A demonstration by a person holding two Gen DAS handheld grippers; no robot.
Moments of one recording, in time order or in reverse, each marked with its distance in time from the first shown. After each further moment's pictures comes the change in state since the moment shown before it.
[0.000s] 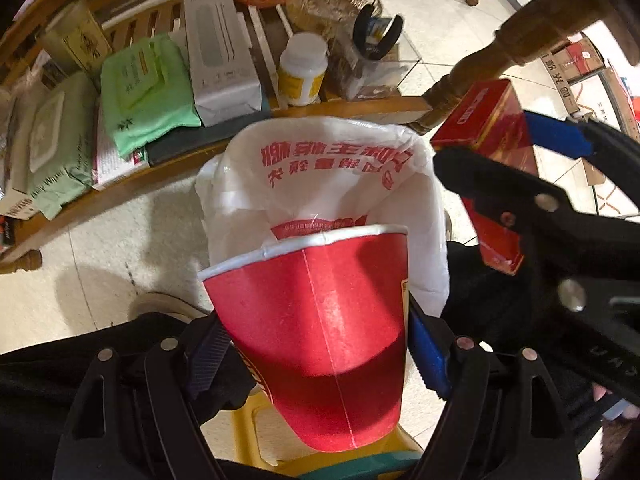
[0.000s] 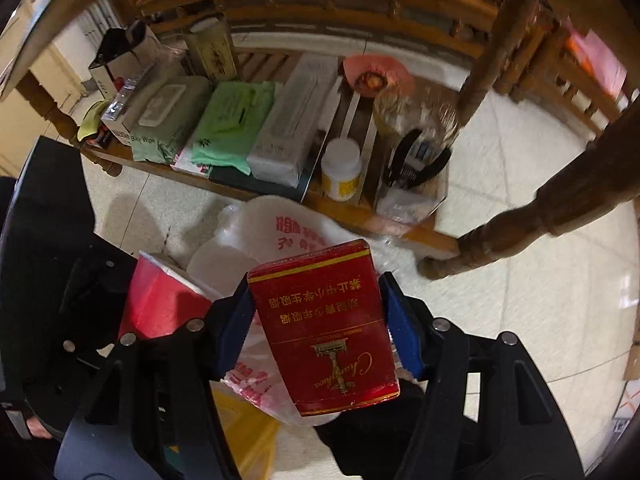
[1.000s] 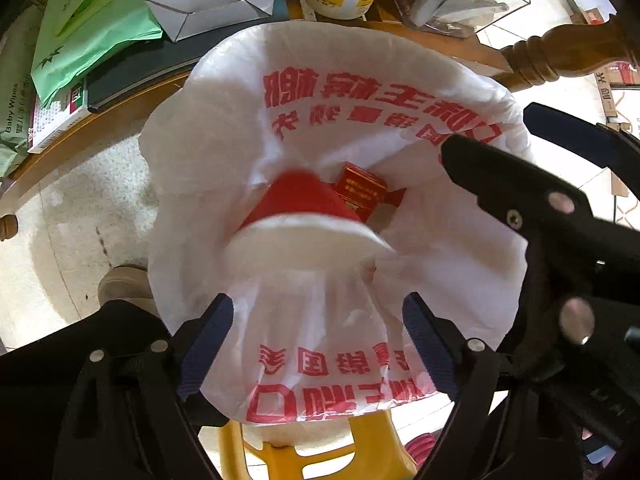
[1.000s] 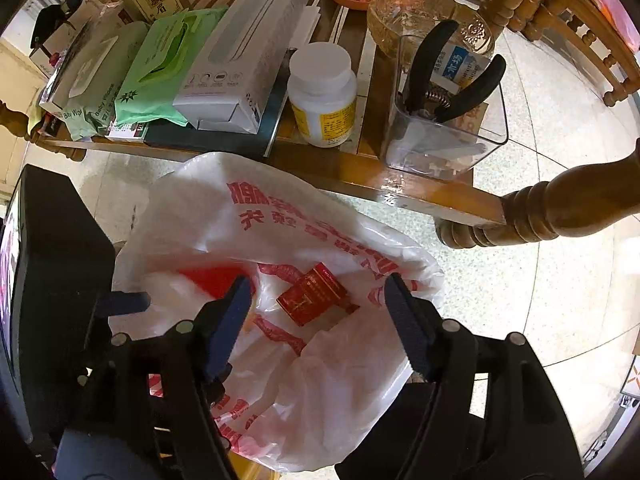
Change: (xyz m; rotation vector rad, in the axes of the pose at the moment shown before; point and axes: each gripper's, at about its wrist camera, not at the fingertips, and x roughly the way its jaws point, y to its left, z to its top) left arm 0.100 0.017 0.030 -0.097 0.216 0.013; right arm 0.108 -0.021 0.009 0.055 0.186 -0.004
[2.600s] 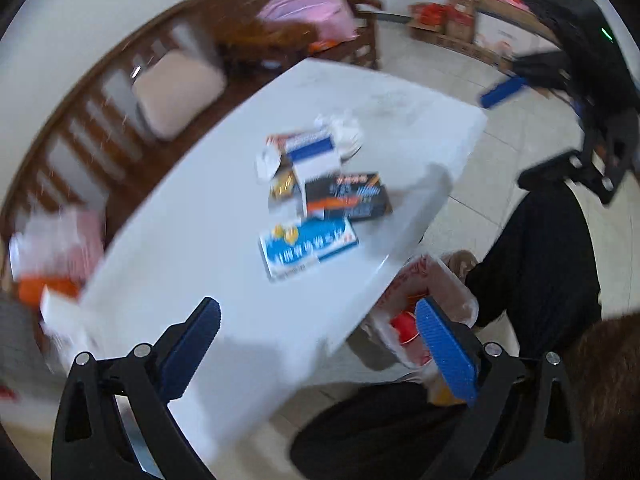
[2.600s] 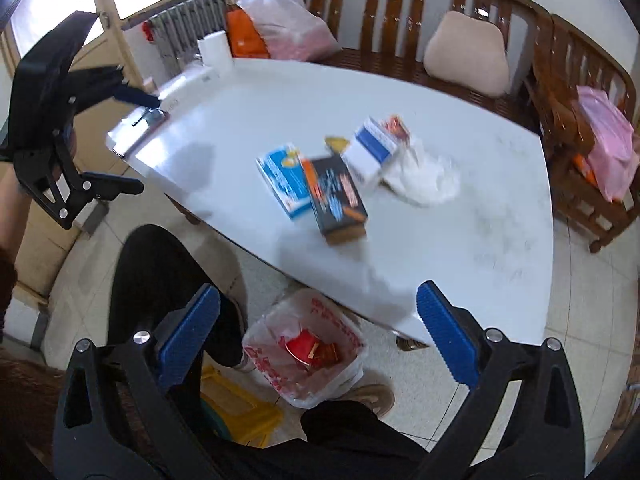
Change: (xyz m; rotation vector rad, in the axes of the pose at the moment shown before) left arm -0.465 -0.019 -0.110 0.752 -0.636 0.315; right arm -0.419 -0.002 0.000 -0.303 -0.405 0.154
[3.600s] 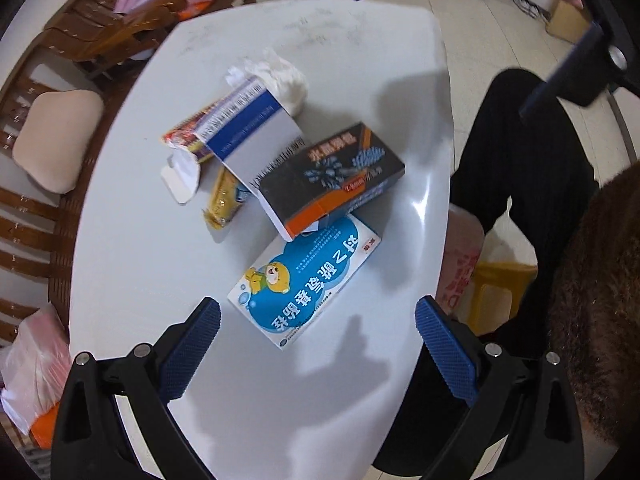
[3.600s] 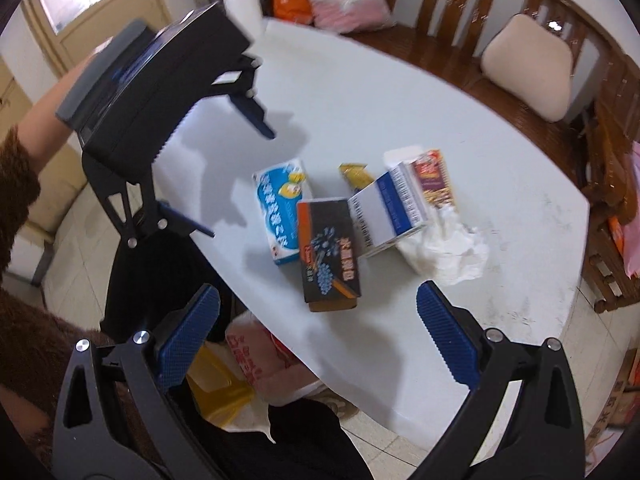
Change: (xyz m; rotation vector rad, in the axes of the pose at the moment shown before) left arm 0.135 0.023 0.038 0.395 0.199 -0.250; right arm 0.081 -0.013 0.080 -0.201 0.193 0.078
